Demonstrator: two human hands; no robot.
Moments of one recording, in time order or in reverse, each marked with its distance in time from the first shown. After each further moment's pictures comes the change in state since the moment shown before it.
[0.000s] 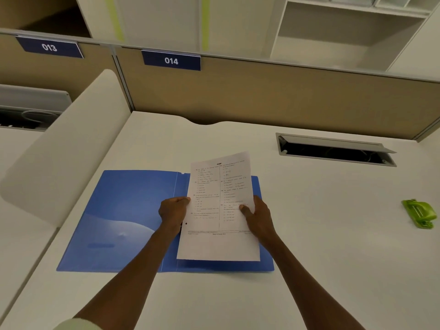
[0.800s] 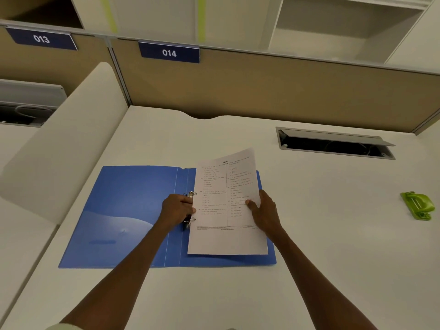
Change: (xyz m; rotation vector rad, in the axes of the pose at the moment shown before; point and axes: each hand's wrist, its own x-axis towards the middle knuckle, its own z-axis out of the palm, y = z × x) left_hand 0.008 -0.008 -0.019 0.268 -0.311 0.132; right_hand 0.004 0.008 -0.007 -0.149 0.036 0.003
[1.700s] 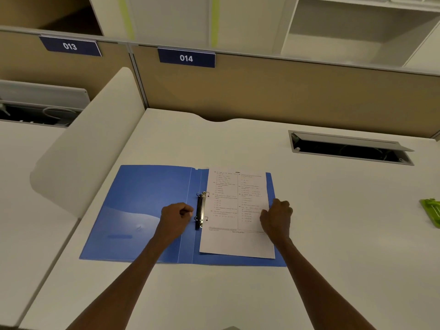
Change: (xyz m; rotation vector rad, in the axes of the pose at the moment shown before) left_hand -0.033 -0.036 -0.027 0.274 0.200 0.368; right_hand -0.006 0.010 0.018 -0.345 0.162 0.147
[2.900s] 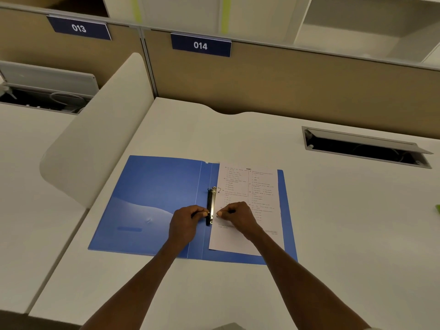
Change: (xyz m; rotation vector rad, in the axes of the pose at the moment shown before) left_hand -0.015 -0.020 0.020 -0.154 -0.025 -0.038; right_hand -0.029 -0.075 0.068 0.420 -0.596 -0.114
